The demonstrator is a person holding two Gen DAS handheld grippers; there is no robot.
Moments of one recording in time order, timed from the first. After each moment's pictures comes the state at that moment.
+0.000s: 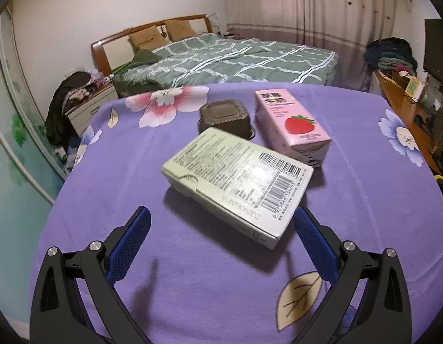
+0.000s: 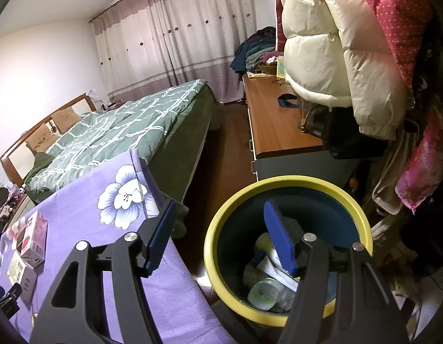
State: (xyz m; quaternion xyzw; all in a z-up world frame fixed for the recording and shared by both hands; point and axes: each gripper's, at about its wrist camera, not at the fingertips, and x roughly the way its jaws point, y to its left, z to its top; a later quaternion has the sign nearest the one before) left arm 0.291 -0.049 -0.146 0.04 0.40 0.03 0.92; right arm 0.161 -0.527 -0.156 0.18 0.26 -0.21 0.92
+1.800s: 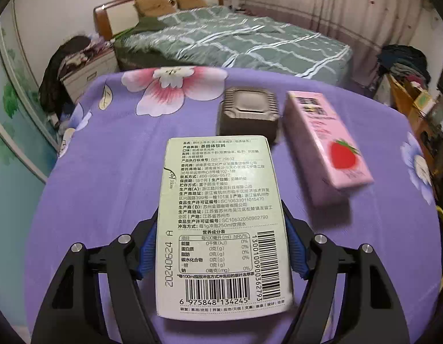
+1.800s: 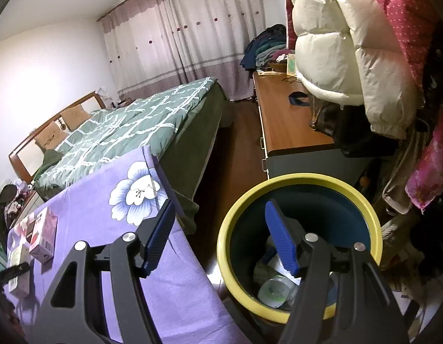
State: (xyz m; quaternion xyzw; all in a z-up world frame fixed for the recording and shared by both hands) left arm 0.362 -0.023 -0.158 -0.02 0.46 0.03 0.89; right arm 0.161 -0.523 -0.159 0.19 0.26 -0.19 0.93
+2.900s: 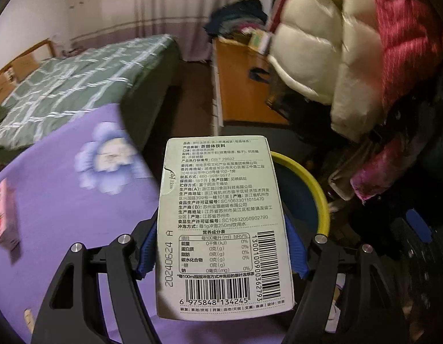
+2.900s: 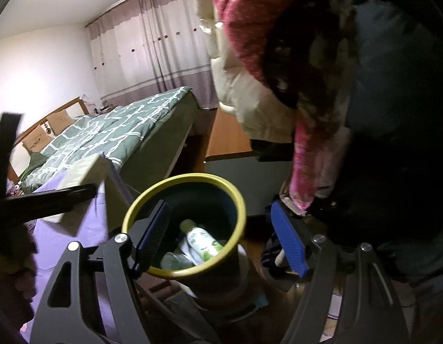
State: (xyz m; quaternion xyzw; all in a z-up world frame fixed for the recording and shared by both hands) left arm 0.250 -0.424 -0.101 0.11 0.42 -0.33 0.84; right arm -0.002 -0.629 -0.142 0.17 0.25 -0.23 0.92
